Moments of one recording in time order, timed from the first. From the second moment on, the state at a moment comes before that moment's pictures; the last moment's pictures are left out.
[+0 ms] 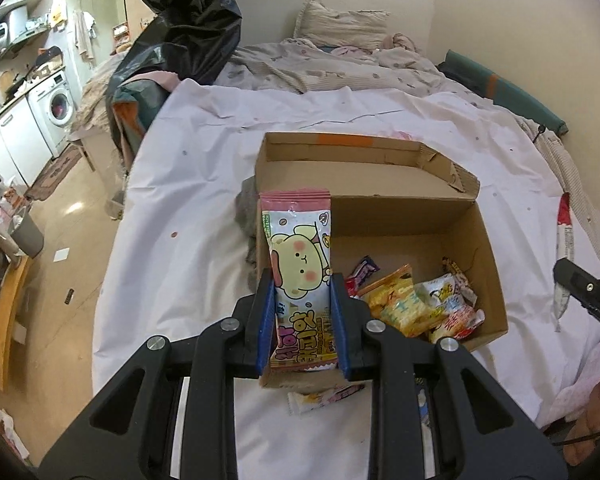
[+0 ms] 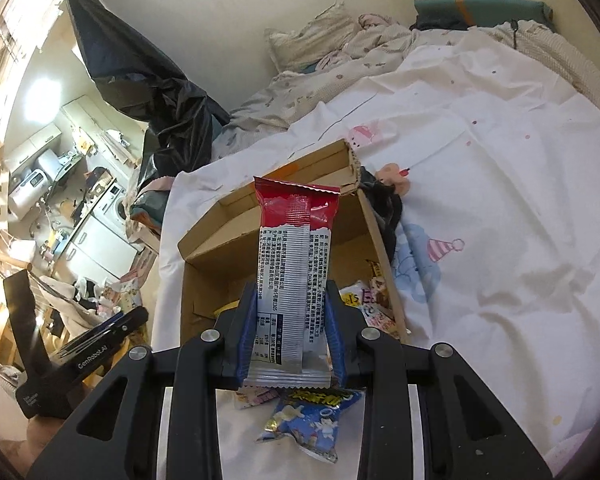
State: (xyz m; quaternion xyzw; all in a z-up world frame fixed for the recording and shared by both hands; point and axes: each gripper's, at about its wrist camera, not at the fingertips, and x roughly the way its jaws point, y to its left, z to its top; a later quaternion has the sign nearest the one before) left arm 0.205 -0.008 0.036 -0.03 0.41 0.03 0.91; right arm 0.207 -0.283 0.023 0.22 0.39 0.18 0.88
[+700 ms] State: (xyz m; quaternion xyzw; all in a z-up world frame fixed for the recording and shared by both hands) left arm 0.243 -0.019 -0.018 -0.03 0.46 -0.02 0.89; right arm 0.267 -0.237 -0.029 0.18 0.47 0.18 0.84
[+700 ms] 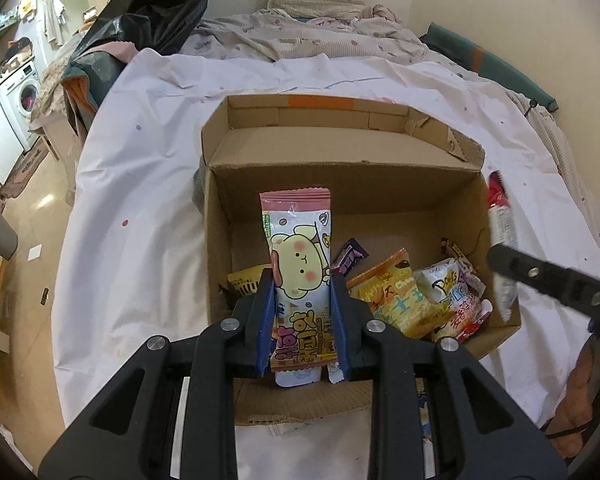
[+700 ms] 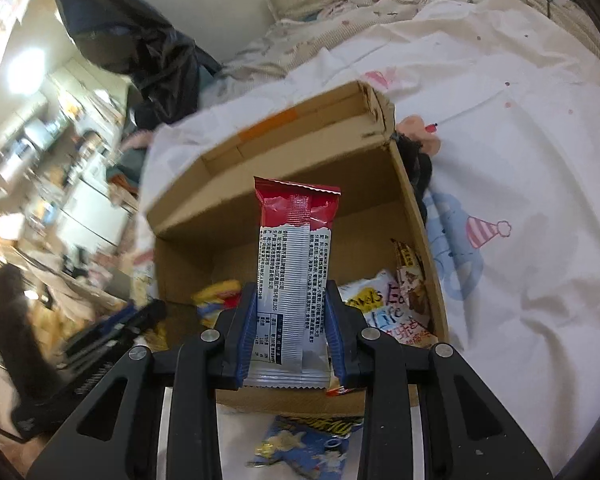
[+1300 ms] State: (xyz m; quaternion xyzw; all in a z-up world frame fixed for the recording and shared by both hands) left arm 0.251 -0.037 -0.043 -0.01 0.47 -0.03 0.88; right arm 0.278 -0.240 -0.073 0.13 0.55 0.12 0.82
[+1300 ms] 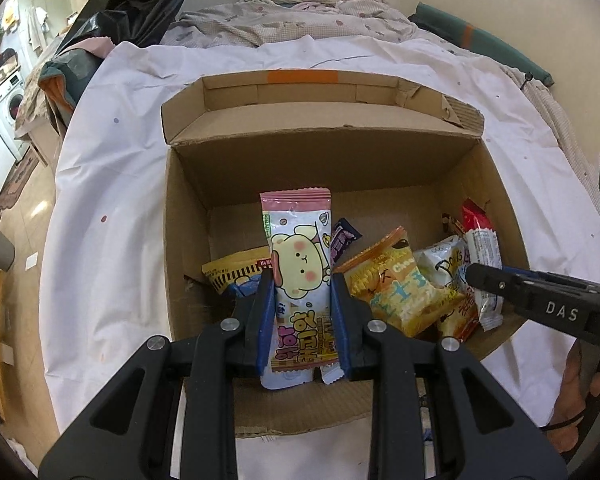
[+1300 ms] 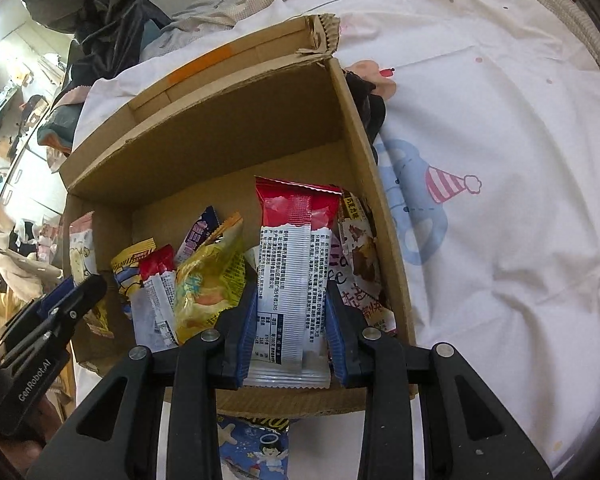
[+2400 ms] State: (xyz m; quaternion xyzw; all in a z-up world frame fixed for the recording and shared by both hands) left arm 0.236 -0.024 -0.028 -0.02 0.45 -0.01 0.89; right arm 0.274 -0.239 -0.050 0.15 0.51 0.14 0.84
